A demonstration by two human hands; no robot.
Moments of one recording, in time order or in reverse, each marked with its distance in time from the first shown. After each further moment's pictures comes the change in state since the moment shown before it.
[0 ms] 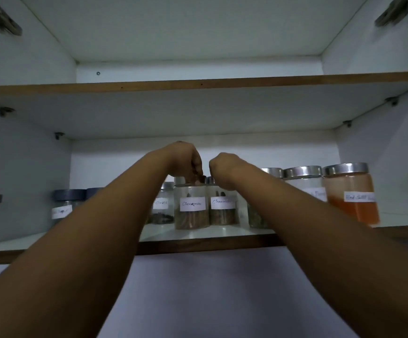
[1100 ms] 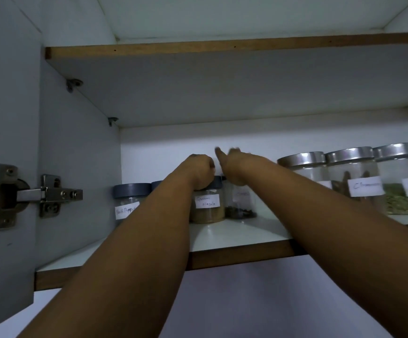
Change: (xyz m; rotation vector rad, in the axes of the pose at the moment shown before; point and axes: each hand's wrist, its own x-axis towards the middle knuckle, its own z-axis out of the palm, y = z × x) left_hand -0.009 -0.198 0.061 -0.120 0.148 -0.064; right_hand 0.112 -0.177 0.012 0.139 -0.113 0.189
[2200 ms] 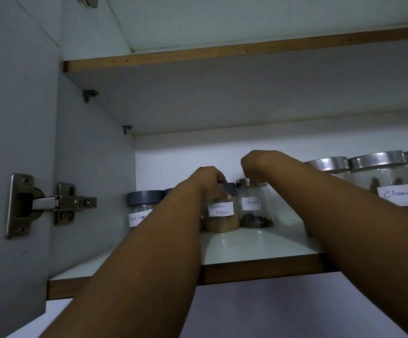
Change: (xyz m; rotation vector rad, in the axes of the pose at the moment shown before) left_hand 0.000 -0.013 0.007 -0.132 -0.117 -0.041; right_hand 0.036 0.019 -0.006 -0.393 -0.087 -0.036
